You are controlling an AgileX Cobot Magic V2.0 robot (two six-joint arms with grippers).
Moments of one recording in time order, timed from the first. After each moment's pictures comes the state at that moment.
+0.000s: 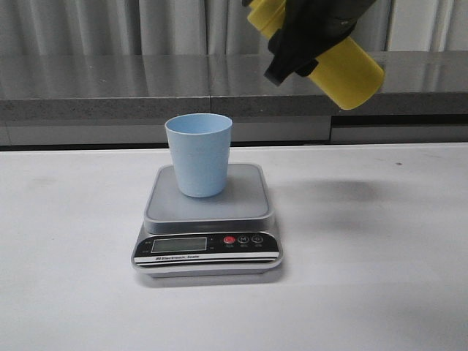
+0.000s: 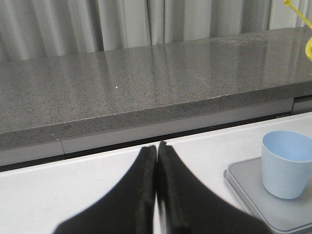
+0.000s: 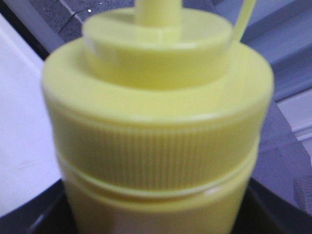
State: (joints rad) left arm -0.21 0.53 -0.33 -0.04 -0.04 0.05; right arm 0.62 1.73 -1.19 -1.63 0.50 1.06
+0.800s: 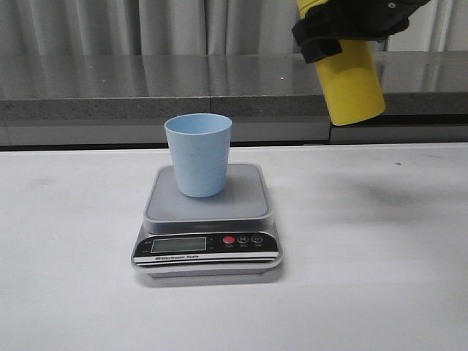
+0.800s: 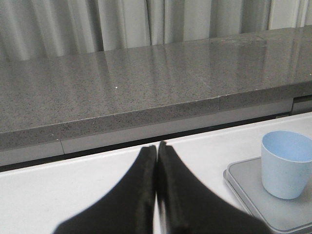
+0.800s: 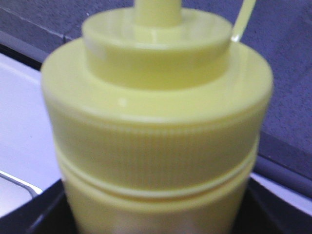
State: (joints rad) left arm -0.21 0.53 -0.33 -0.04 -0.04 0.05; right arm 0.36 1.67 -1.18 -0.94 0.08 0.78
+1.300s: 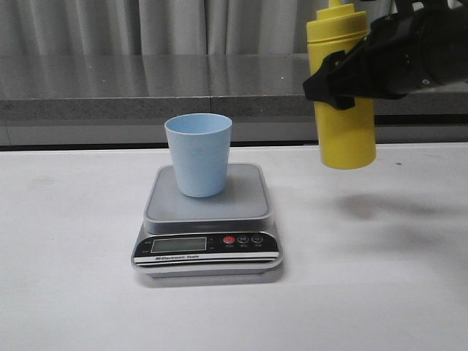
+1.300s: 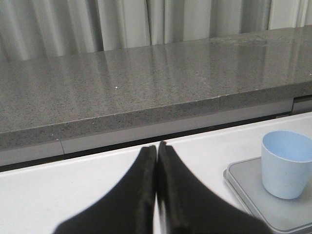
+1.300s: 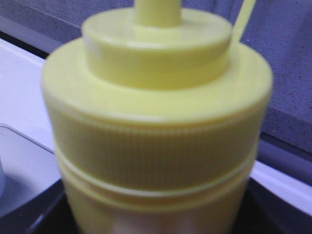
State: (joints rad) left arm -0.21 0.53 -0.33 -0.04 -0.04 0.05; right arm 0.28 1.64 -0.77 -0.33 -0.55 0.14
